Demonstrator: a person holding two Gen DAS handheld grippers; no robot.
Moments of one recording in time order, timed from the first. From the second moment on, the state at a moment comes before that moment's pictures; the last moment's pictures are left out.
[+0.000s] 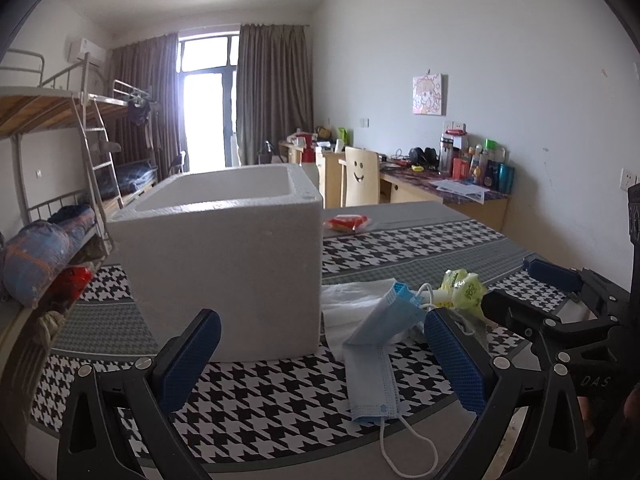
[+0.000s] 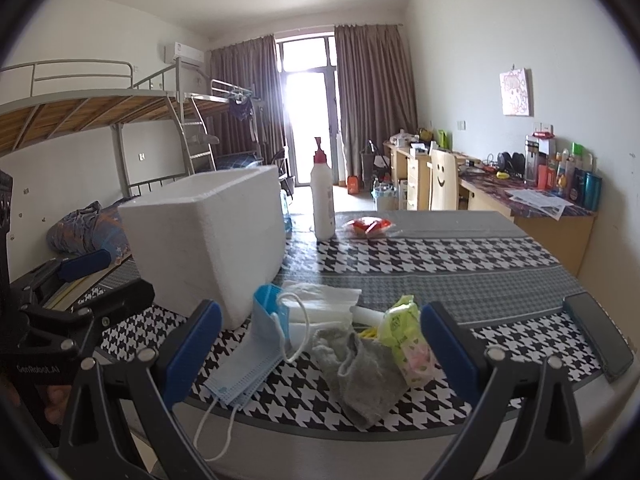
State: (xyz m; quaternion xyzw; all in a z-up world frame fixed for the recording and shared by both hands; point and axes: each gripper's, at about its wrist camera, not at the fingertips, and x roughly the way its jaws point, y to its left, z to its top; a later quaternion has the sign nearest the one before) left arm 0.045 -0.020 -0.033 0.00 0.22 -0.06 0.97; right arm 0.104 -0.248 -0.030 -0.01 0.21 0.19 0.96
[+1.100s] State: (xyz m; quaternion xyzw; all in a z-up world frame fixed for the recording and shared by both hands) left arm 0.103 -0.070 -0.074 0.06 0.30 -0.13 0.94; right arm 0.141 -0.284 -0.066 0.00 0.28 0.14 0.95
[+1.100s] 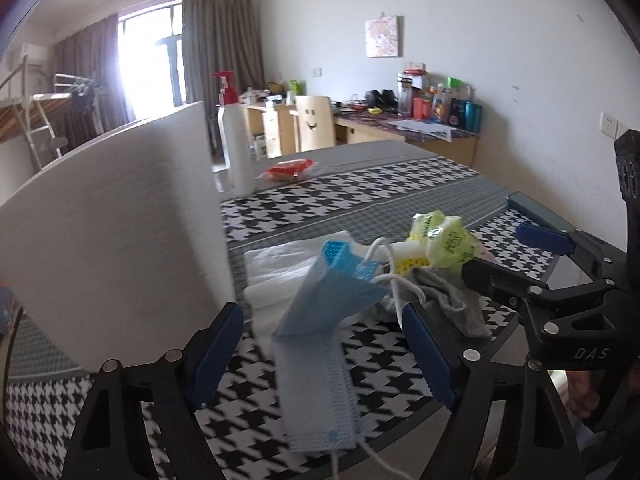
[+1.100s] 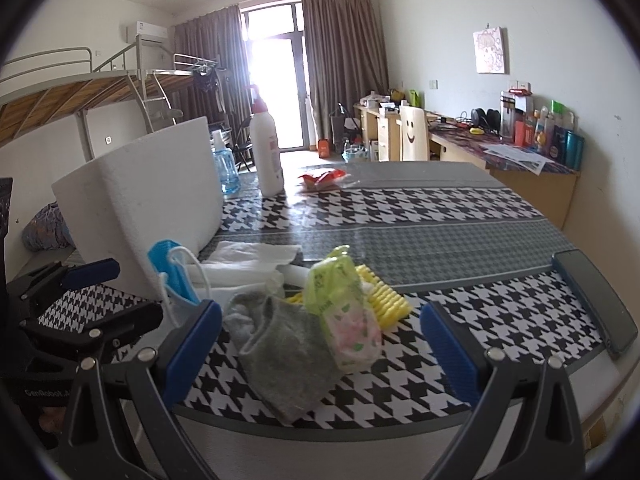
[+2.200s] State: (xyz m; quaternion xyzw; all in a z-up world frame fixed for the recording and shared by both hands) left arm 0.128 -0.079 -0.088 0.07 0.33 -0.16 0.93; right arm 0.166 -0.291 -0.083 0.01 0.32 0.15 0.93
